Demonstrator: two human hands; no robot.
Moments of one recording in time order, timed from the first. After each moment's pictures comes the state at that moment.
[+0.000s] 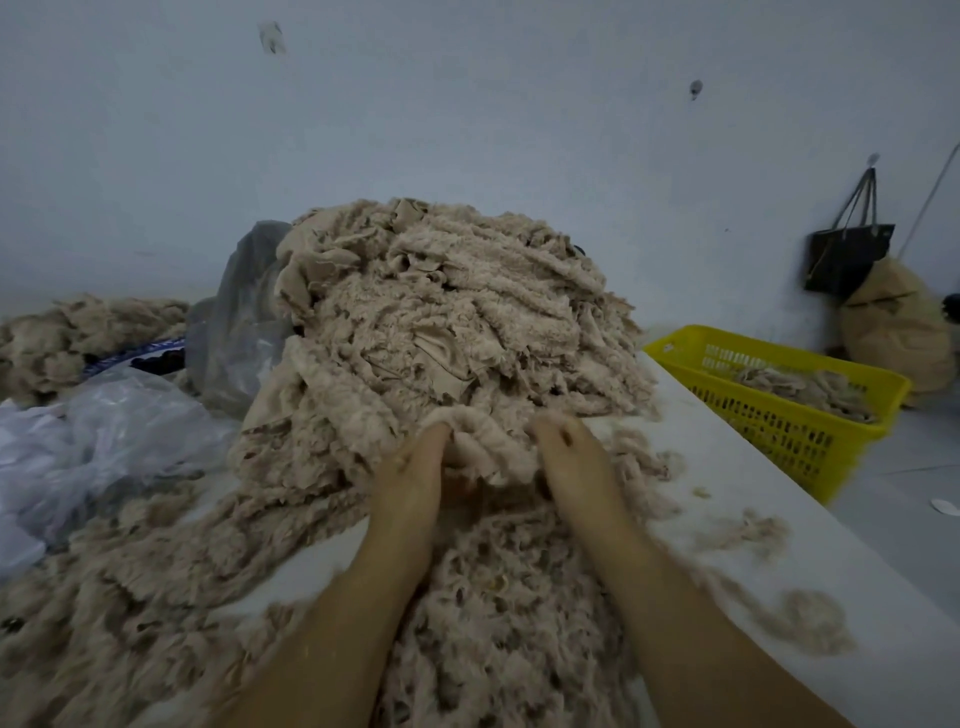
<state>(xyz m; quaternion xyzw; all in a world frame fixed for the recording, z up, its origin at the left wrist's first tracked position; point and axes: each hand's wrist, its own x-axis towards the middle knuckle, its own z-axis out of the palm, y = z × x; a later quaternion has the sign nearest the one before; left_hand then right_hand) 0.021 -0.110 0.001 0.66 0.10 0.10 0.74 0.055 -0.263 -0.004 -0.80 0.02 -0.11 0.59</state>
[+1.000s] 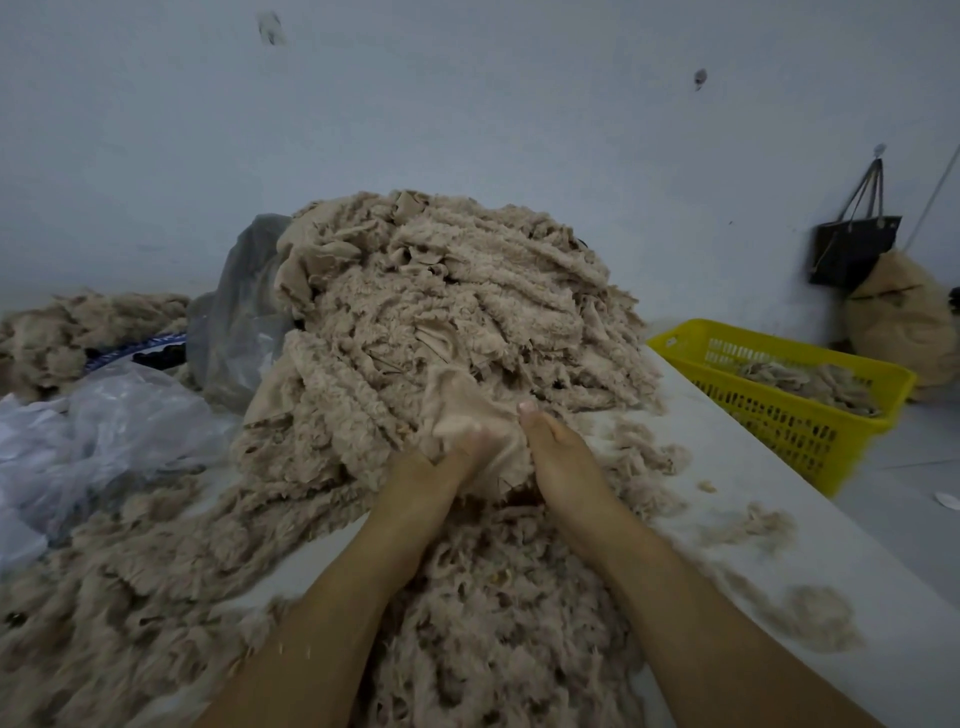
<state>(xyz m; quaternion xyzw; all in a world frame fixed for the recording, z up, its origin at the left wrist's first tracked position) 0.013 -0.105 0.003 0.69 -0.03 0.06 0.72 0.044 -0.248 -0.002 -0.75 -0.11 -0.03 0.65</state>
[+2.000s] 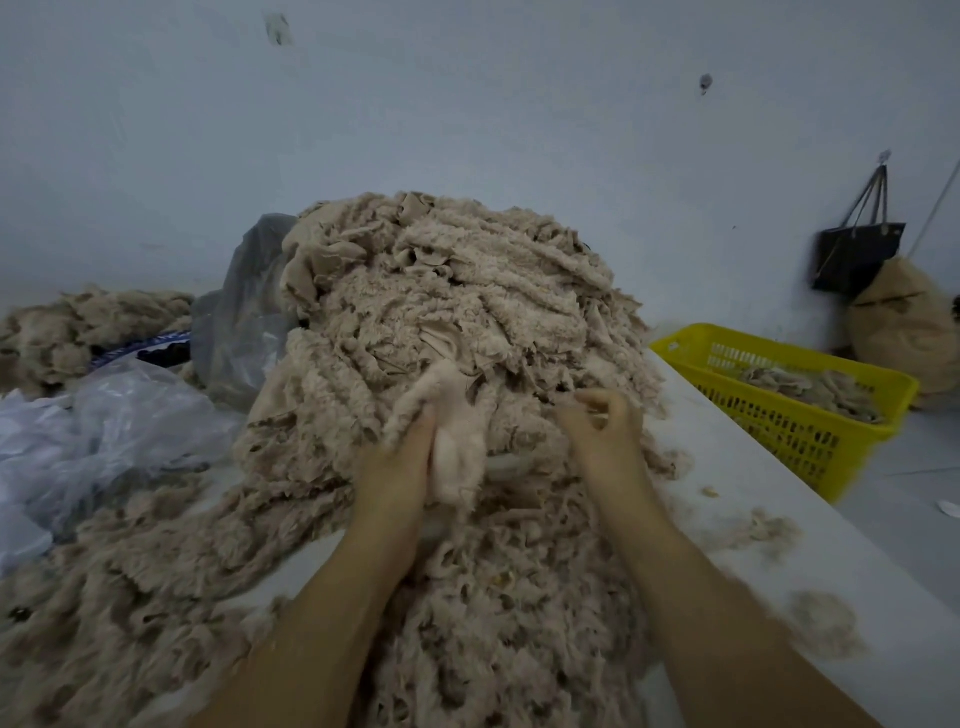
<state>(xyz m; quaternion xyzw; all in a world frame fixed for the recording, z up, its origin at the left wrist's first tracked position) 0.016 -0.097 0.017 0.64 0.11 0.13 0.75 0.057 -0.277 0.002 -0.76 0.01 -0.15 0.63</state>
